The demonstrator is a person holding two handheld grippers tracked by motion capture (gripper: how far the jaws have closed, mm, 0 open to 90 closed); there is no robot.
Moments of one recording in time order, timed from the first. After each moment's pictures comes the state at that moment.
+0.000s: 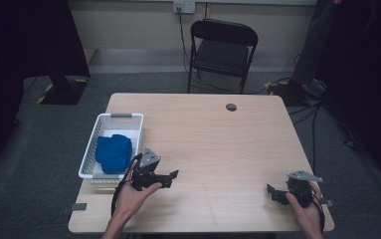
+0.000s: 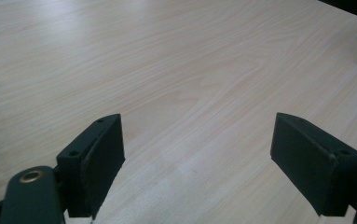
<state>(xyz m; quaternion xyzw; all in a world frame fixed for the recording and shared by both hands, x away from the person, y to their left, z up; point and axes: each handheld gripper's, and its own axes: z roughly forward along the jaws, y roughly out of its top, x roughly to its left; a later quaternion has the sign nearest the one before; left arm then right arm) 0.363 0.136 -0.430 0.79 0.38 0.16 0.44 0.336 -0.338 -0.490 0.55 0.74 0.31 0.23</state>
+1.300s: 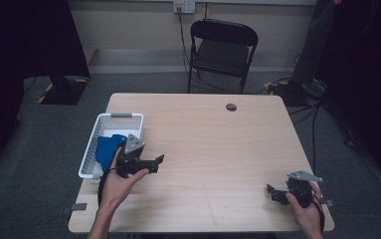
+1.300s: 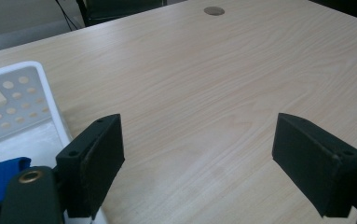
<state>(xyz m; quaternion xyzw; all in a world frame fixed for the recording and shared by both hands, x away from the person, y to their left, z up) 0.382 0.172 -0.396 0.78 0.41 0.22 0.43 0.336 -0.338 -0.490 0.55 0.74 0.31 0.23</state>
